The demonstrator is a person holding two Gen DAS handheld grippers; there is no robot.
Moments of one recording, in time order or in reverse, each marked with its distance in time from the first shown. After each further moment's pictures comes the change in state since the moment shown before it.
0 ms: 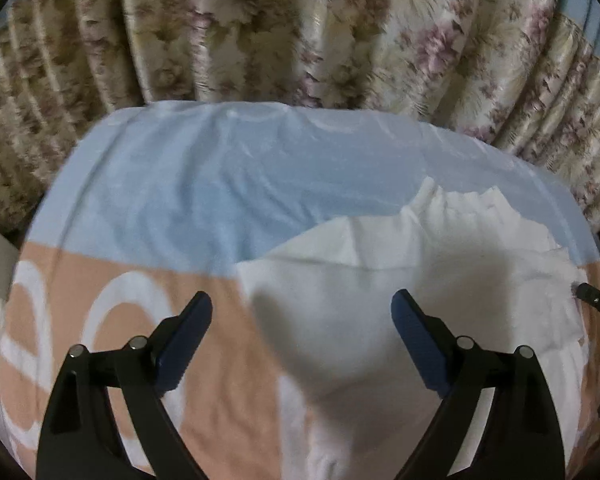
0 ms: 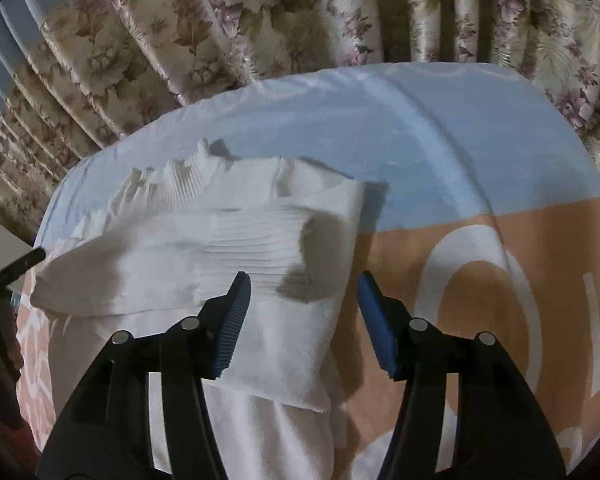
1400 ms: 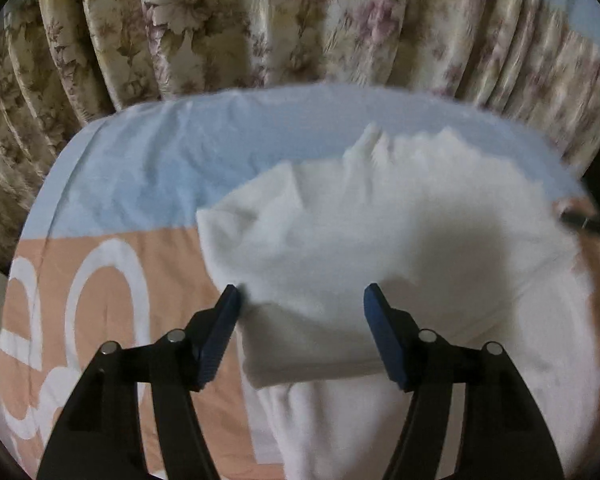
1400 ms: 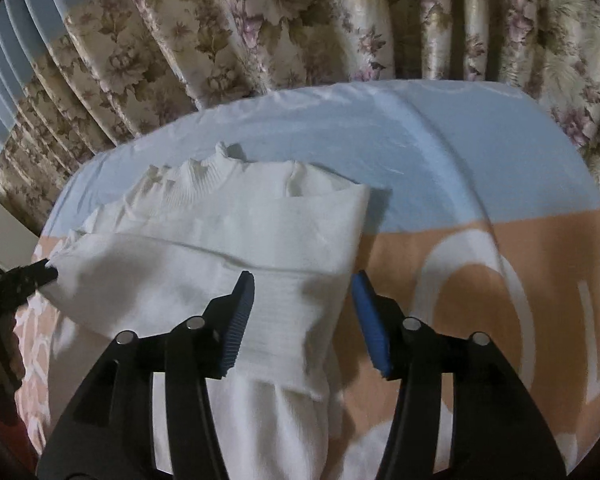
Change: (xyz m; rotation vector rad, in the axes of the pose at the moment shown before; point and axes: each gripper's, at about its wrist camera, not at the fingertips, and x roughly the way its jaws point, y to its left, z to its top) left arm -0.011 -0.033 -0.053 0.139 0.010 0.009; right arm -0.009 0.003 -0.008 -0.058 -0.041 0.018
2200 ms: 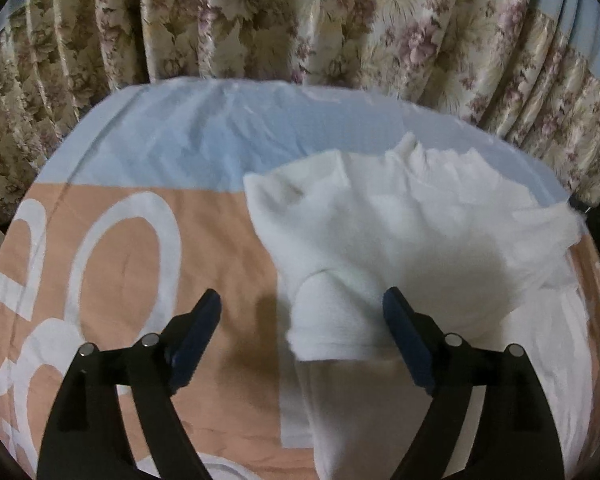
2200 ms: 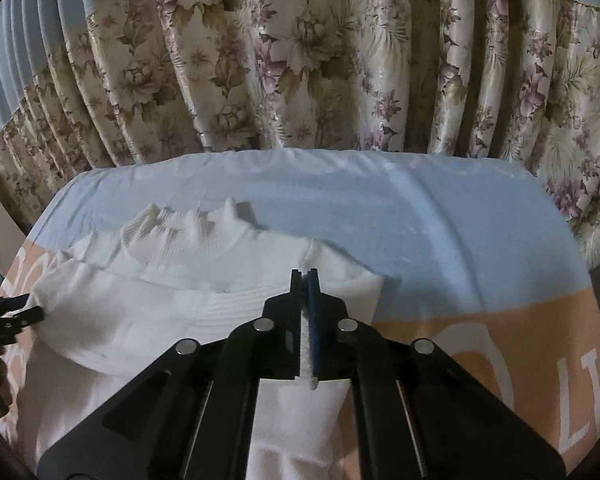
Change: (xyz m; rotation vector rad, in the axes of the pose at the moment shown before) left arm -0.013 0.038 -0.025 -0.157 -0.090 -0.027; right arm -0.004 0.025 0.031 -0.120 -0.162 -0.075
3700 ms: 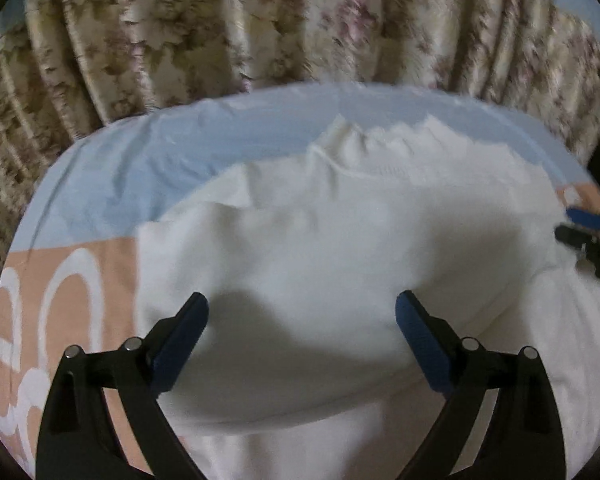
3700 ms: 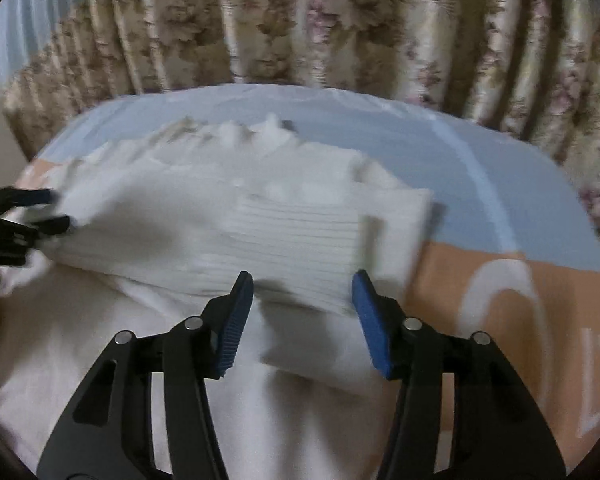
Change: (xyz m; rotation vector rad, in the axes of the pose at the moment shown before) left arm 0.023 -0.069 0.006 0.178 -0.014 0.030; right arm 0.004 0.024 -0.068 -0.158 0.072 0.020
